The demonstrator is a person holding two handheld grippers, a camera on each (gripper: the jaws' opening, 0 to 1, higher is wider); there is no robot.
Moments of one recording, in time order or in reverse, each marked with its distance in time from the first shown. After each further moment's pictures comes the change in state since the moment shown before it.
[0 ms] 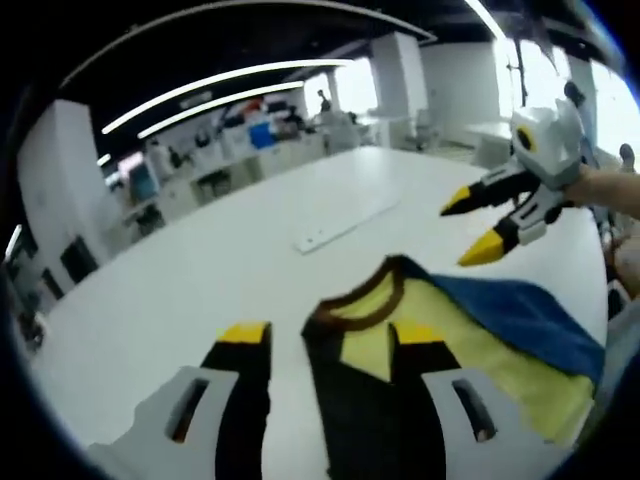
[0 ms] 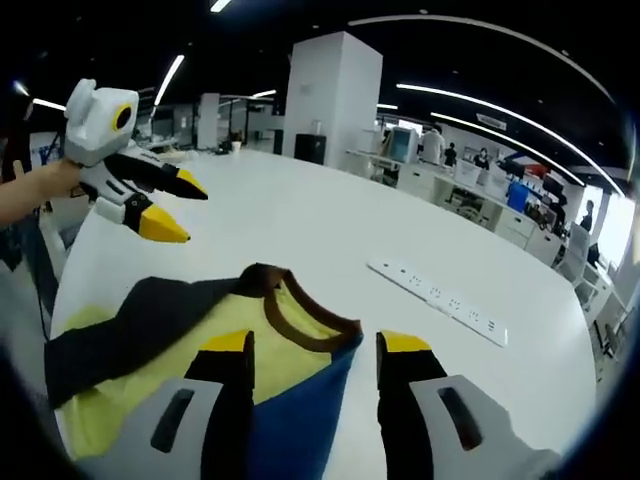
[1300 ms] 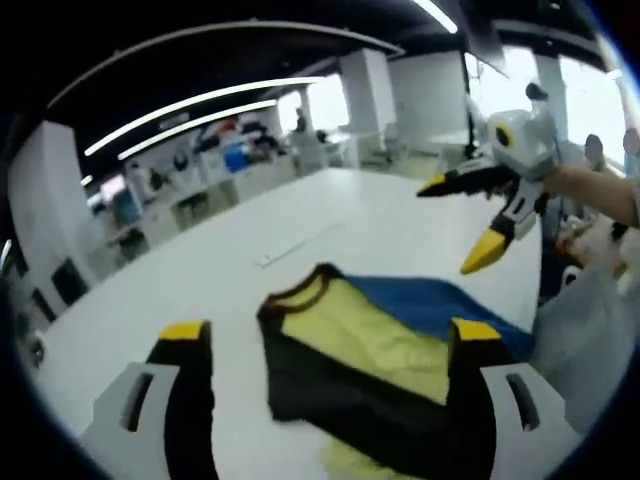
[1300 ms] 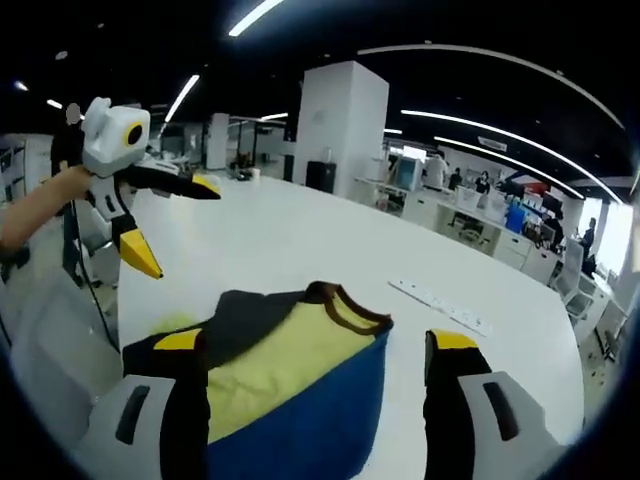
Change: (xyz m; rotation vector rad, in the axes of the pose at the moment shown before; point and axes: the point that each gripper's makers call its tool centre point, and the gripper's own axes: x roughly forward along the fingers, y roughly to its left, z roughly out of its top) left arm -0.135 -0.082 0.008 0.047 -0.069 -0.114; right arm -0.134 0.084 0.021 -0.019 -0.111 0.019
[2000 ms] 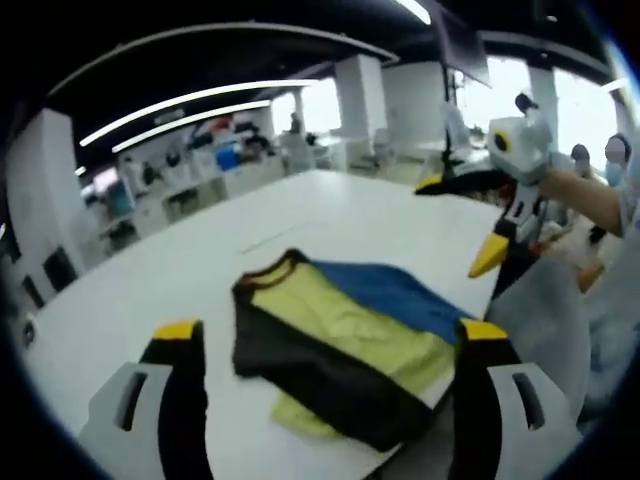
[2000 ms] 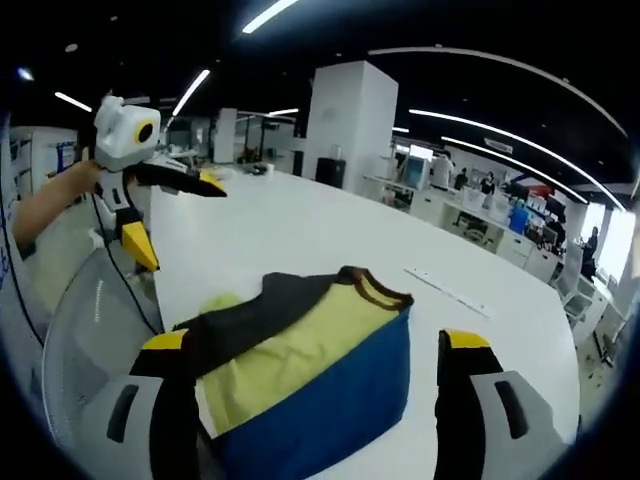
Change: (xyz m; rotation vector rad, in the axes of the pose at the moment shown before) left arm -0.069 -0.053 -0.029 -0.039 -0.008 -0.035; right arm -0.064 0.064 -0.018 -0.014 0.026 0.013
